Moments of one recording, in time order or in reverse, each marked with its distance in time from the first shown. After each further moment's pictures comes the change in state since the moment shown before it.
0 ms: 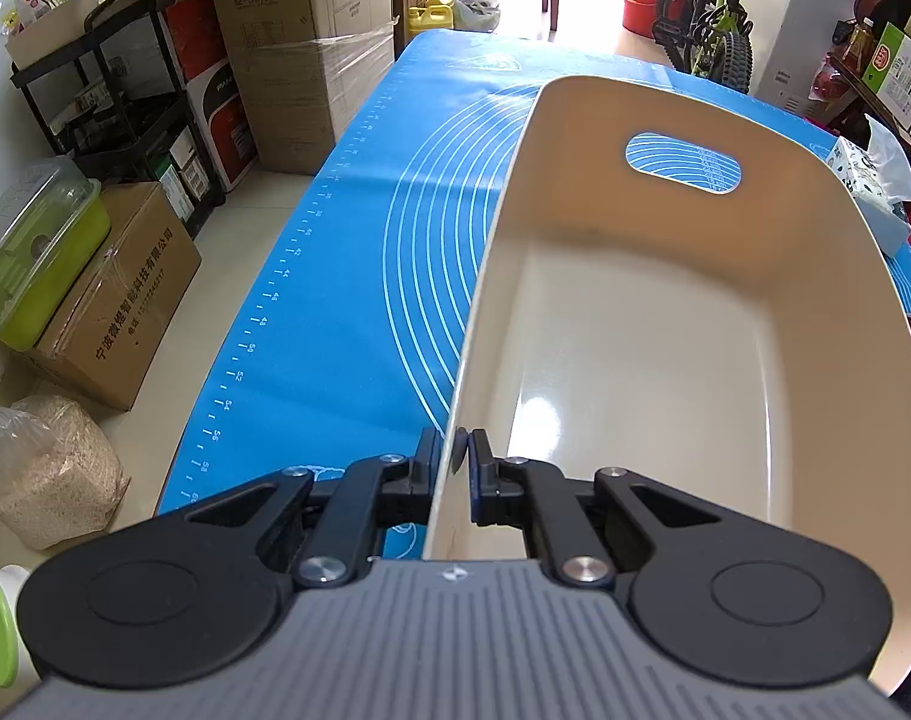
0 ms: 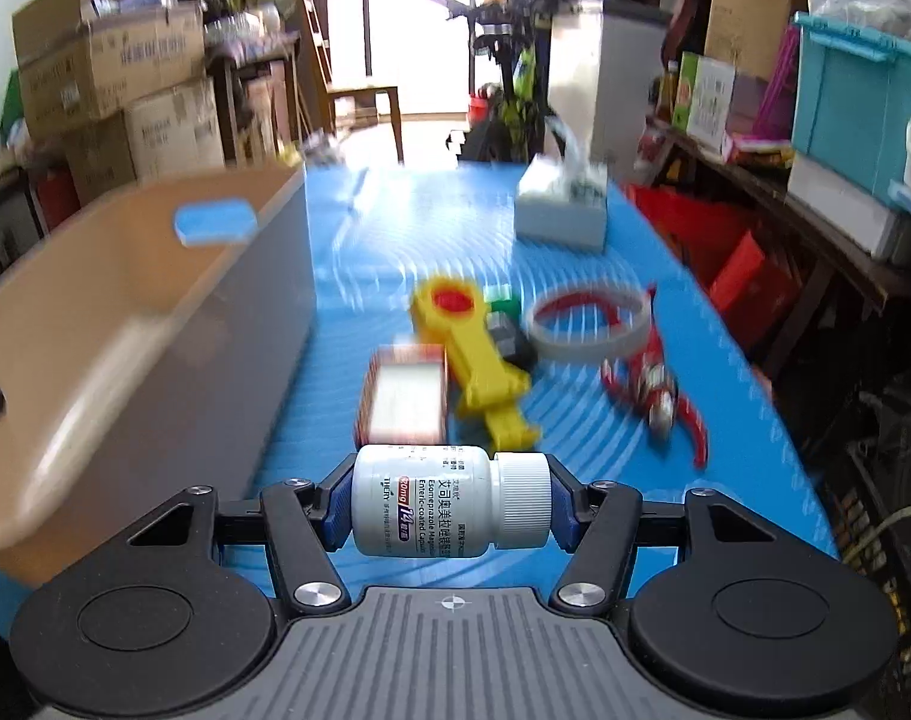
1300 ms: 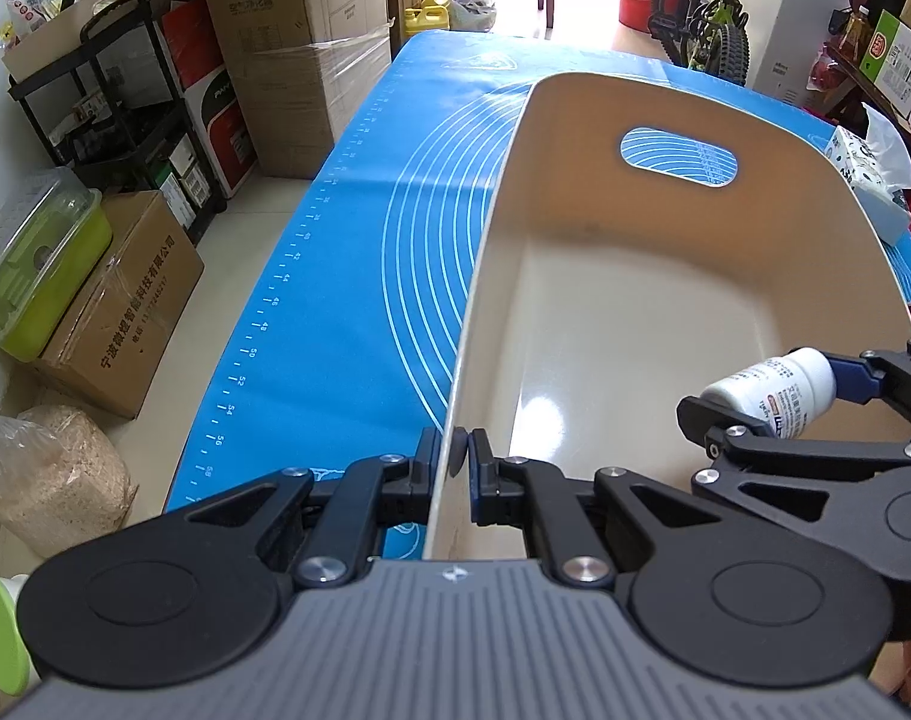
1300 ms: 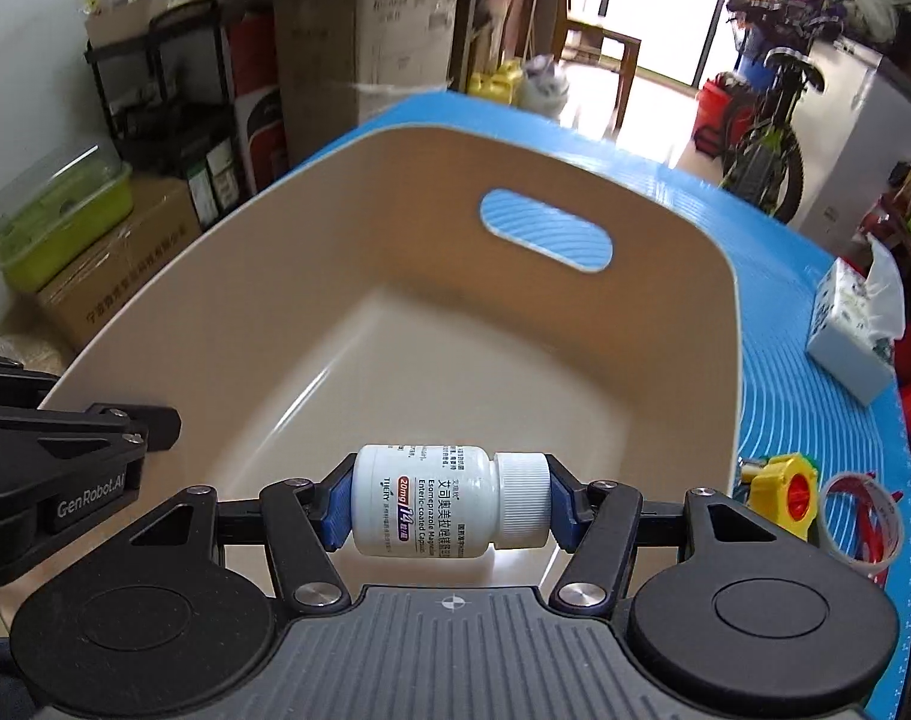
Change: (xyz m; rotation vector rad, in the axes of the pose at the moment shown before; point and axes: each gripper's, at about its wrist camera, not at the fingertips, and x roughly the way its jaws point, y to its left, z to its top) left arm 0.001 -0.002 -0.001 0.024 -0.003 0.013; right arm 0.056 0.167 0.069 -0.370 0.228 0.238
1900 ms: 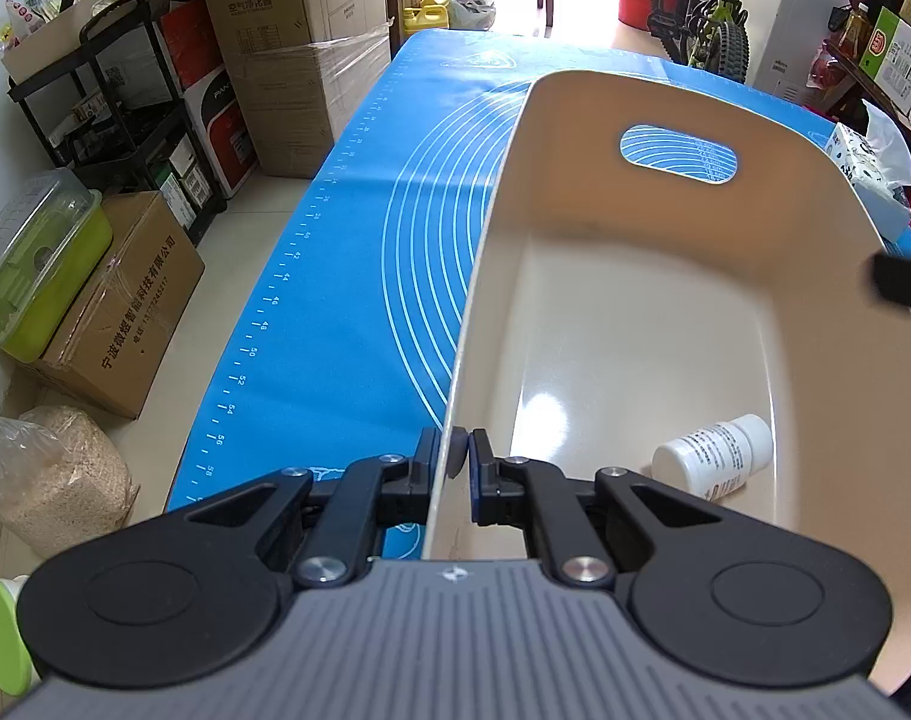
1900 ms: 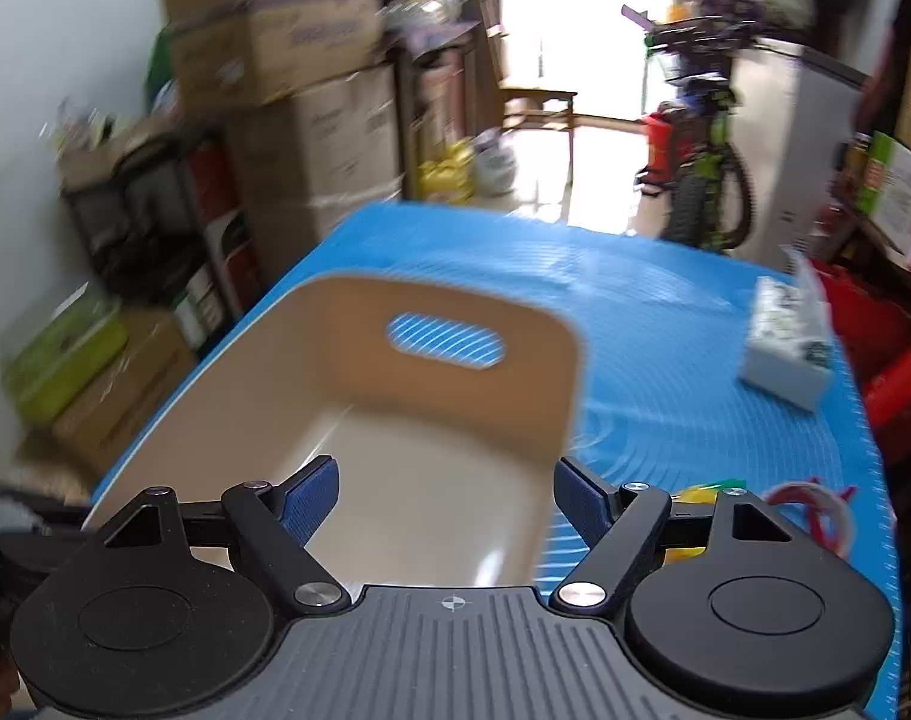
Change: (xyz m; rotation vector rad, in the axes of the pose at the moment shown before) left arm 0.001 -0.001 0.000 0.004 0.003 0.003; right arm -0.067 -0.073 0.006 0.185 -0.199 0.009
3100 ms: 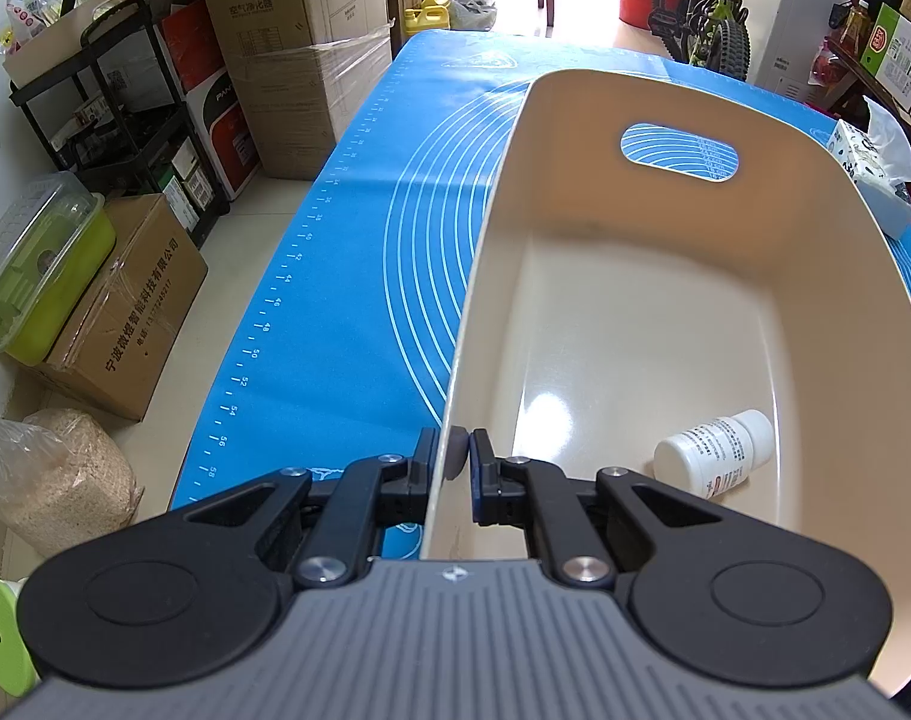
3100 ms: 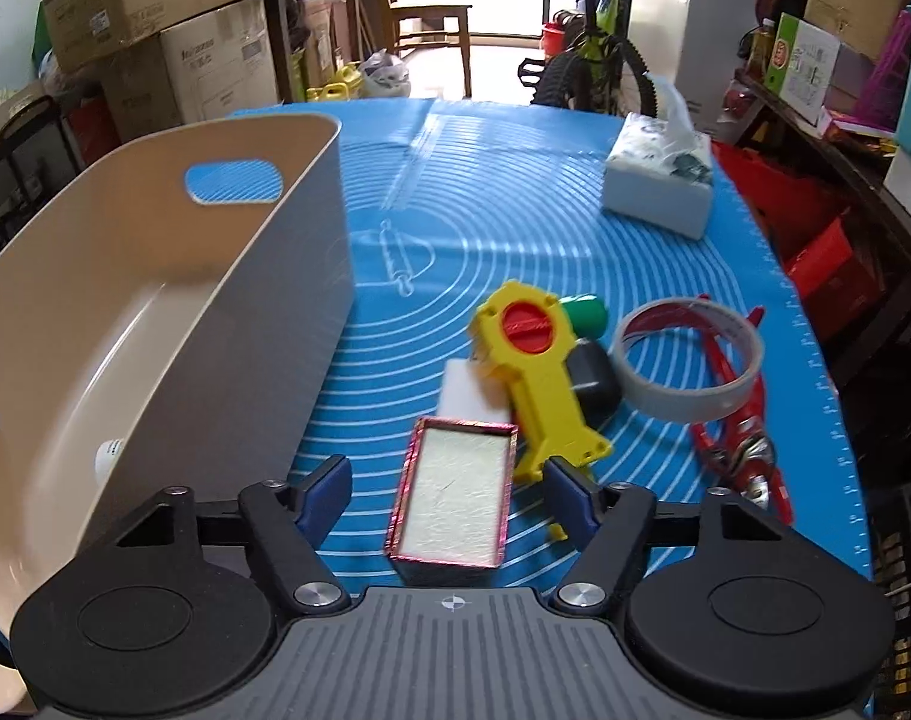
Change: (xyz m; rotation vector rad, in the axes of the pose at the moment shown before) left arm 0.000 0.001 0.000 0.004 -0.001 0.005; right arm 0.047 -0.079 -0.082 0.094 0.157 -0.136
